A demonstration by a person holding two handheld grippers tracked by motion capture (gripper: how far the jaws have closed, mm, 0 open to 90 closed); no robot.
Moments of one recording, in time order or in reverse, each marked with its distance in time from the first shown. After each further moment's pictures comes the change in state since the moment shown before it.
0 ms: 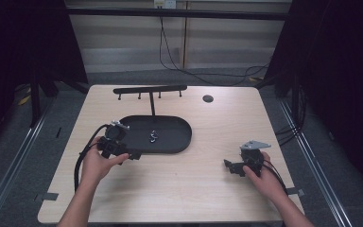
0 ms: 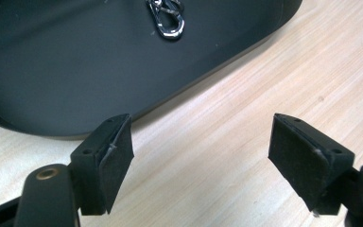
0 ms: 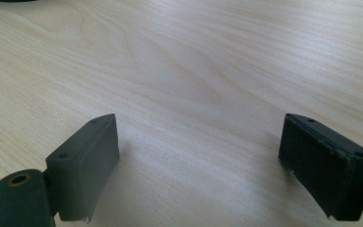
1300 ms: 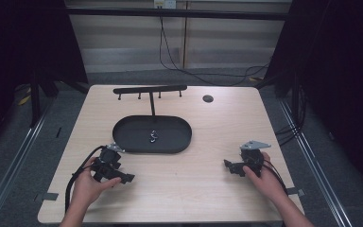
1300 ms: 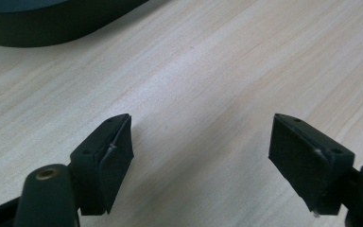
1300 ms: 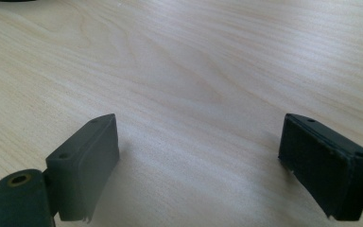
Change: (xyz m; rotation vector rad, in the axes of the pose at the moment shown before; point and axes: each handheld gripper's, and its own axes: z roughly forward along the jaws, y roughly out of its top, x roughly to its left) left arm -0.006 -0.061 0.011 0.064 0.011 0.092; right arm 0.000 0.000 0.000 0.000 -0.001 0.000
